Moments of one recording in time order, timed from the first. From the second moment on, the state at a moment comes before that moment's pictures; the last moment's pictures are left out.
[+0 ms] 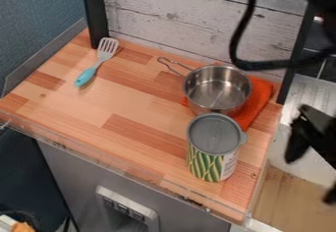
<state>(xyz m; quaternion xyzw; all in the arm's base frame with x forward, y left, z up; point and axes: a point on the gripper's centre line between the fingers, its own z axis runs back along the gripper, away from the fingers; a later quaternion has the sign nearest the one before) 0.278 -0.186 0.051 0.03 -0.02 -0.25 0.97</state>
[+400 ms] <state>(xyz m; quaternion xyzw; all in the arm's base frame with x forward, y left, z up) 0.309 -0.122 0.050 0.02 0.00 -0.16 0.99</state>
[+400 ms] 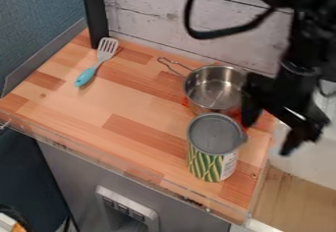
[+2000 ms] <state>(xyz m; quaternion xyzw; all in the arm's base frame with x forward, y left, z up) 0.249 -0.139 0.054 -0.03 0.01 -0.24 0.97</state>
